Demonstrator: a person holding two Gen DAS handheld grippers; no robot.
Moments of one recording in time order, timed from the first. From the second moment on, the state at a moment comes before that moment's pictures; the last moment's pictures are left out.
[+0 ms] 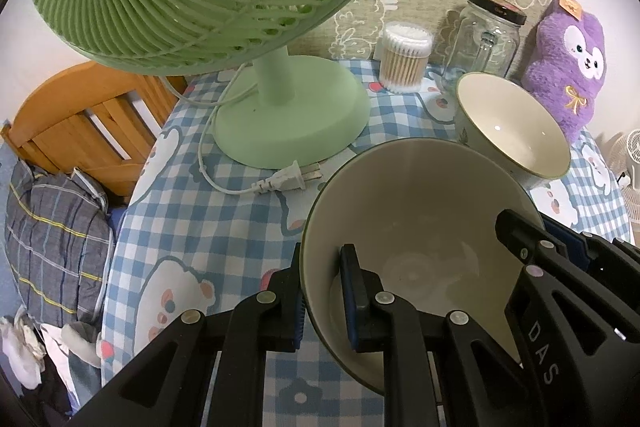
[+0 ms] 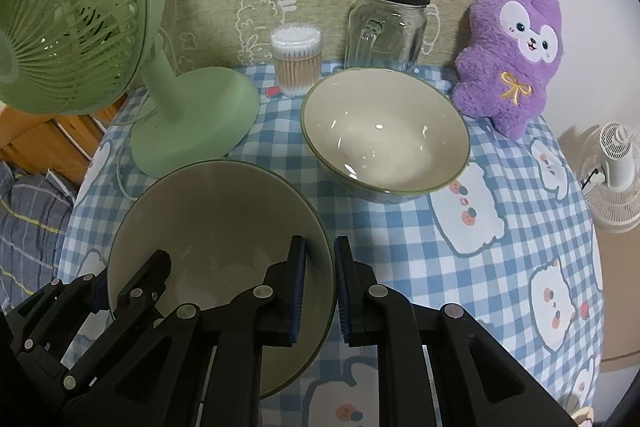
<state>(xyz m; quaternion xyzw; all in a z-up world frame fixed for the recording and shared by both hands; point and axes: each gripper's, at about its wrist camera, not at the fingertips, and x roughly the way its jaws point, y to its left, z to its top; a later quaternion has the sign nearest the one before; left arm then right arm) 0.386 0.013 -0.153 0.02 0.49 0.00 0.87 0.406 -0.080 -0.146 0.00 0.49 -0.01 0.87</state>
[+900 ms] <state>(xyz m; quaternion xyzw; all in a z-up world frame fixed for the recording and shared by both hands) 0.327 -0.009 -0.088 0.01 0.45 0.01 0.89 0.342 -0.102 -0.075 0.01 0.45 -0.01 0.89</state>
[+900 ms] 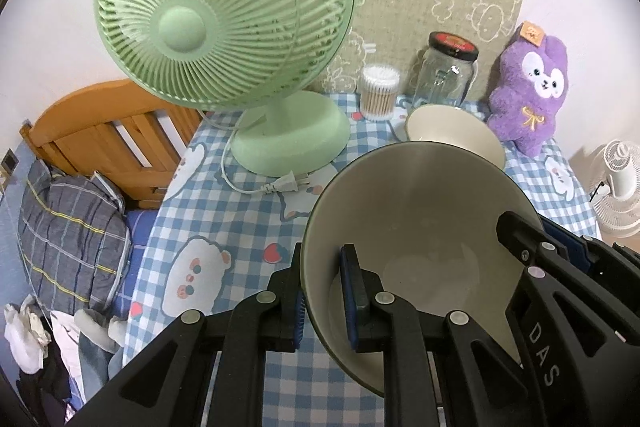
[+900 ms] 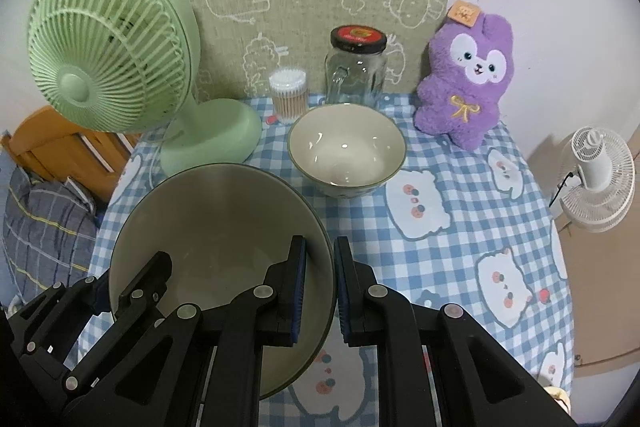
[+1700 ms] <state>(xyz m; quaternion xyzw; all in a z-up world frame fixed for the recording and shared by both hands) 0.247 -0.023 -0.022 0.01 0.42 0.03 0.91 0.255 -0.118 -0.007 0.01 0.42 0.01 0.91</state>
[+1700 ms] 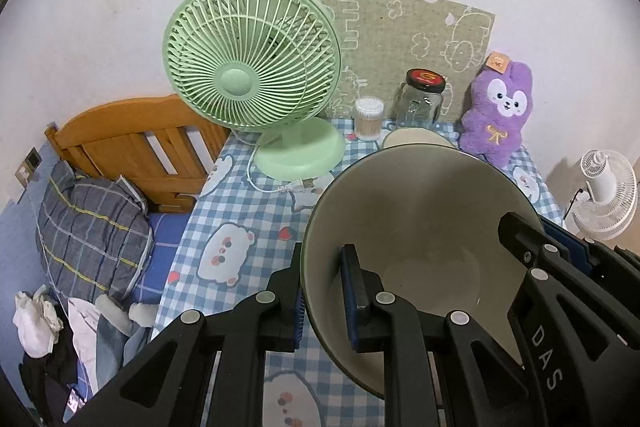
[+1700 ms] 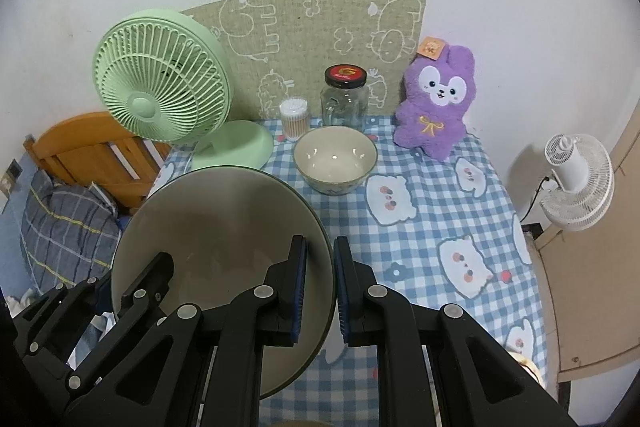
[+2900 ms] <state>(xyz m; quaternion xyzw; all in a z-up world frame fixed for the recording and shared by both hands) 0.136 -0.049 -0.055 0.00 0.44 0.02 0.90 0.140 -0.148 -0.043 0.01 0.45 0.00 0.90</state>
